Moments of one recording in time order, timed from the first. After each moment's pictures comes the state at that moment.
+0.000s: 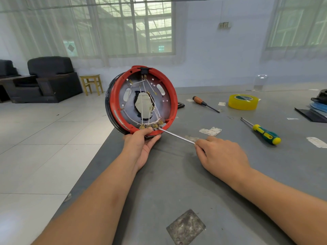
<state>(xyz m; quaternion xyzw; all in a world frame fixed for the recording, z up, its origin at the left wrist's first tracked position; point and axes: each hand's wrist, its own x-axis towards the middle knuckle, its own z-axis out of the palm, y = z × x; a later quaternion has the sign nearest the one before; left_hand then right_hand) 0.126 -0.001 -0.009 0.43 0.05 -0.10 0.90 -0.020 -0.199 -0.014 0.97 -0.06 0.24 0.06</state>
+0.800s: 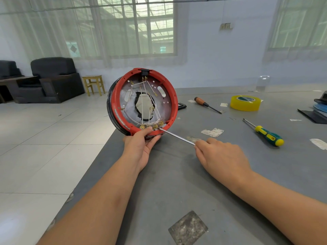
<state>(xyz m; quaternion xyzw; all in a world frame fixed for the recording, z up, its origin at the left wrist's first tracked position) 0.124 0.003 -0.009 0.42 0.05 -0.09 0.90 -0.023 -0.188 -0.012 0.97 -0.06 0.23 0.10</state>
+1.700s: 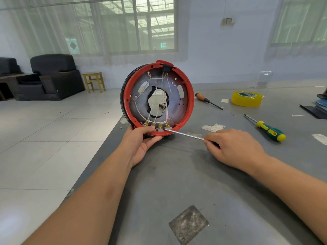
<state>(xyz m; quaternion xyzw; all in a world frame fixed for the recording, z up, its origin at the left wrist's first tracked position) 0.127 0.017 -0.009 0.48 -0.01 -0.16 0.86 -0.019 -0.232 0.000 0.97 0.01 0.22 0.05</state>
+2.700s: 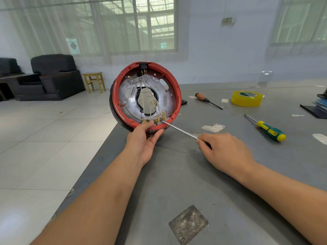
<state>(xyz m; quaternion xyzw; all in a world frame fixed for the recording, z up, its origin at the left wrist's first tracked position) 0.112 -0.002 0.000 0.39 0.06 -0.15 0.91 -0.016 -0.206 -0.013 0.97 -0.06 0.24 -0.06</state>
